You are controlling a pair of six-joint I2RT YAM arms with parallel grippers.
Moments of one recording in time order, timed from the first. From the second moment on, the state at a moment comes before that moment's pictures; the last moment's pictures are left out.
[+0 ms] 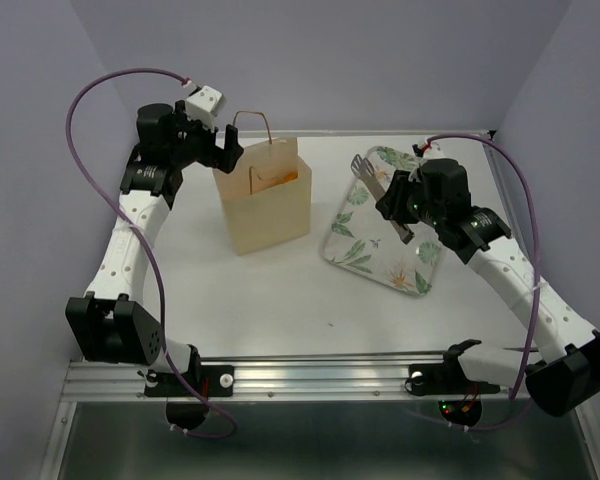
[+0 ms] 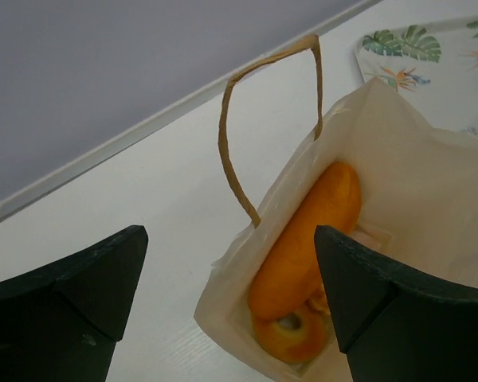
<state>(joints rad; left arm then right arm) -0.09 1.43 1.46 -0.34 0.43 0.19 0.44 1.16 1.18 -0.52 0.03 0.42</state>
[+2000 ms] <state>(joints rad) -0.57 1.62 1.28 -0.18 0.03 0.46 0.44 1.09 1.04 -0.47 0.08 0.37</state>
